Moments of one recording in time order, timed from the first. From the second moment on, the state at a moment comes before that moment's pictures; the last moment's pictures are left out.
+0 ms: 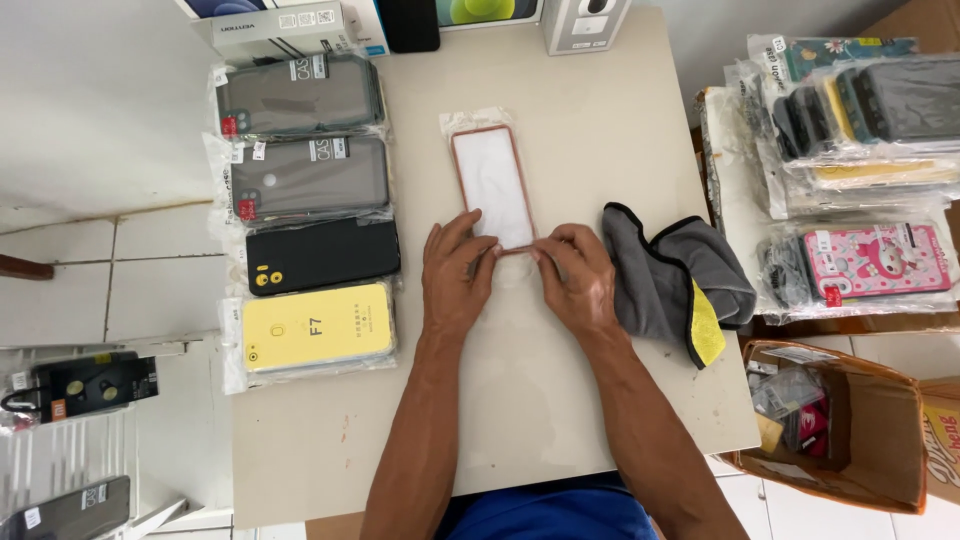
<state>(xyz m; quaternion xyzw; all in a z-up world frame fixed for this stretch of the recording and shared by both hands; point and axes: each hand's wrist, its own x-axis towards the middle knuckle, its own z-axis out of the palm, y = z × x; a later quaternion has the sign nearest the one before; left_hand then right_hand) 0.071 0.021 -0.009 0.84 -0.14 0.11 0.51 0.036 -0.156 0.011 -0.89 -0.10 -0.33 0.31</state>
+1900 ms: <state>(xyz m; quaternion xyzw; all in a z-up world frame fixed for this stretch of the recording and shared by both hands) 0.136 0.002 -0.024 0.92 -0.09 0.13 0.37 -0.107 -0.225 0.109 -0.80 -0.16 -0.06 0.57</state>
